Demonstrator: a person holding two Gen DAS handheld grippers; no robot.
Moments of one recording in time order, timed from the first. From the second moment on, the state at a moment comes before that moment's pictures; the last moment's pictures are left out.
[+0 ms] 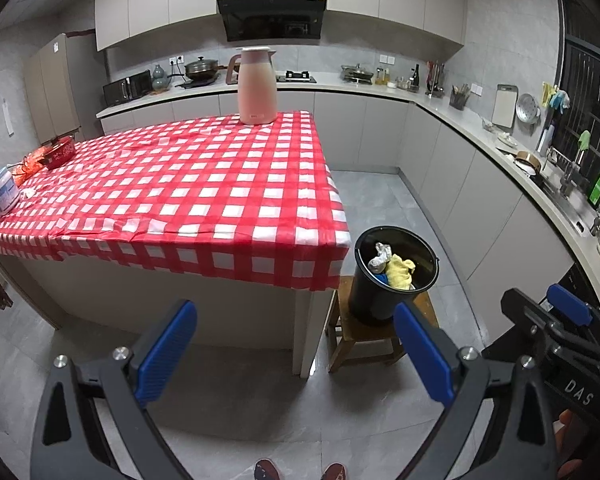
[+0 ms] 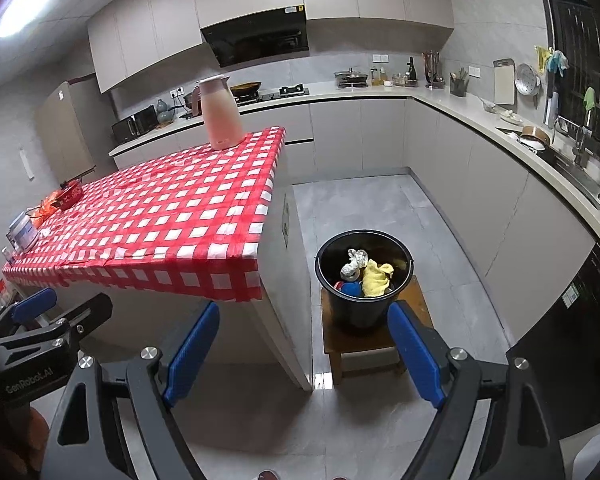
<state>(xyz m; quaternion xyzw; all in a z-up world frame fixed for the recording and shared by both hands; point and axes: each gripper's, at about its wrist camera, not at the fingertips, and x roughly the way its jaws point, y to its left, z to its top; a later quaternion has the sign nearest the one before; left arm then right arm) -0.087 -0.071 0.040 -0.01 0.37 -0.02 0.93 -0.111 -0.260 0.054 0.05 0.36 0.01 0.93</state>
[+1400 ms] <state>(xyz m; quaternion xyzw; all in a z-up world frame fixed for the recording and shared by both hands) -0.090 -0.074 0.039 -0.01 0.37 -0.02 0.93 -0.110 -0.252 0.052 0.05 0.36 0.02 0.93</state>
